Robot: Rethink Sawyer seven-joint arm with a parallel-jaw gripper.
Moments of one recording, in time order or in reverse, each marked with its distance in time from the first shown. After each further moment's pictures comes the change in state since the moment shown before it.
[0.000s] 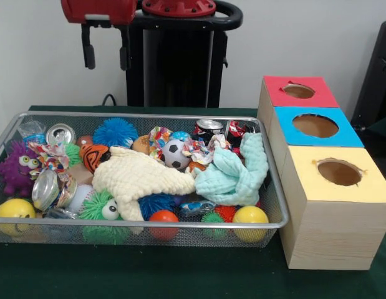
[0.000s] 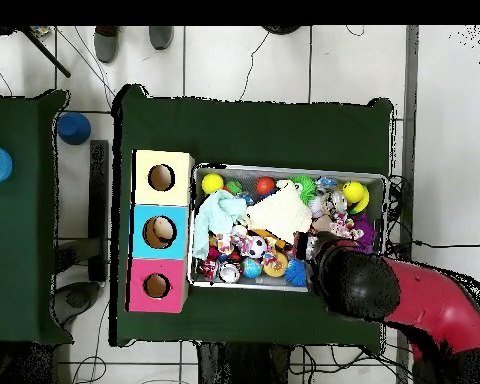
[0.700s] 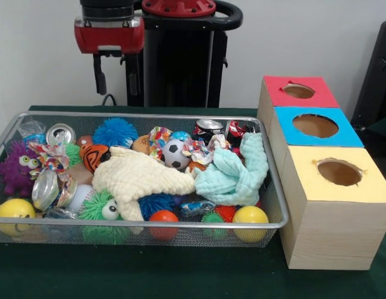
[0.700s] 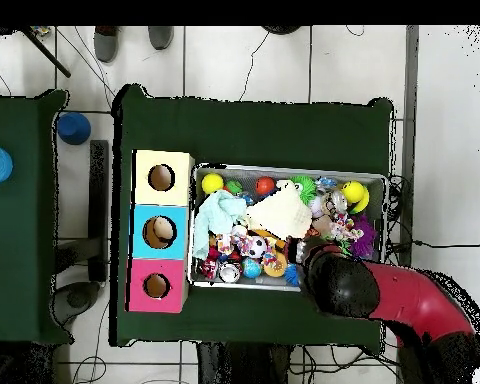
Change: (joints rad) arm -0.007 0.111 0.003 0.022 -0.088 -0.117 0.000
